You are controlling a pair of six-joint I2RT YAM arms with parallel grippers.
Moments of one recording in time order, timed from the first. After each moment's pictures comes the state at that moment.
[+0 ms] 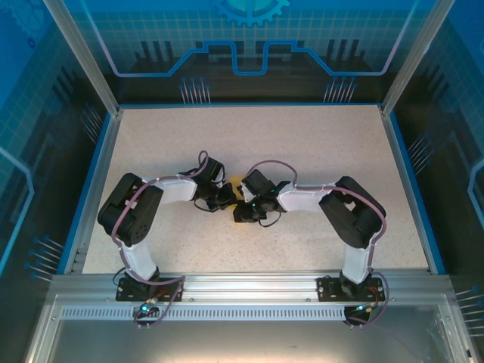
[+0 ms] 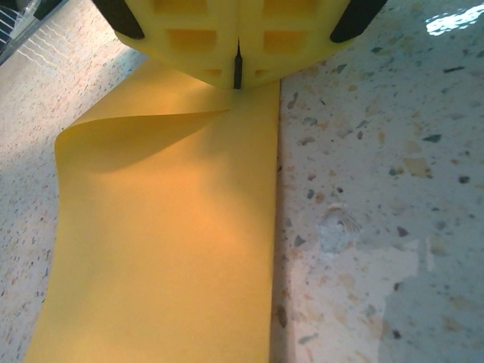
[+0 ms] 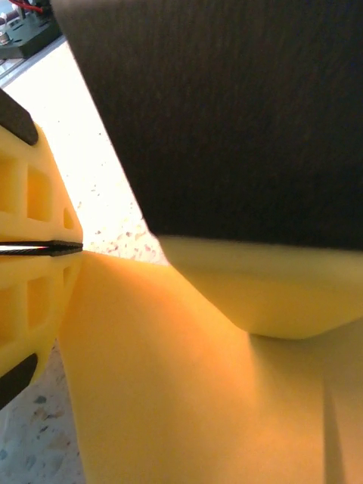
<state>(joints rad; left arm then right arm) -0.44 1.80 0.91 -0.23 0.46 -0.85 0.79 1.87 1.02 -0.23 -0.42 0.67</state>
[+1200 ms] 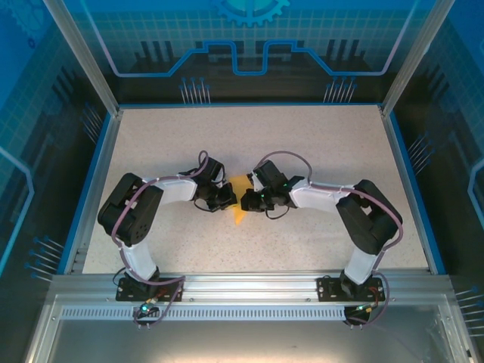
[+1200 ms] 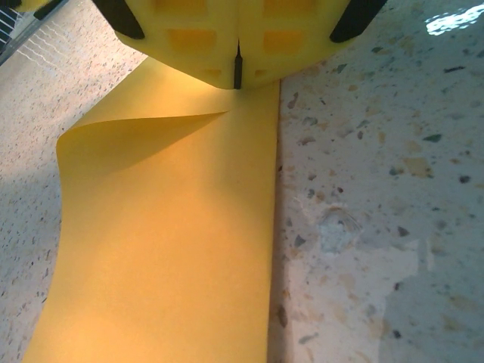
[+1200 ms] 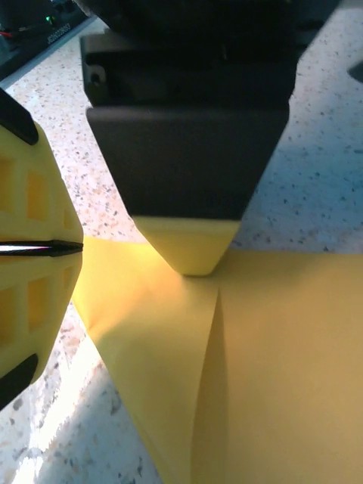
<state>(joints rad) -0.44 1.80 0.91 -0.23 0.46 -0.85 0.71 1.76 0.99 -0.22 -0.37 0.68</state>
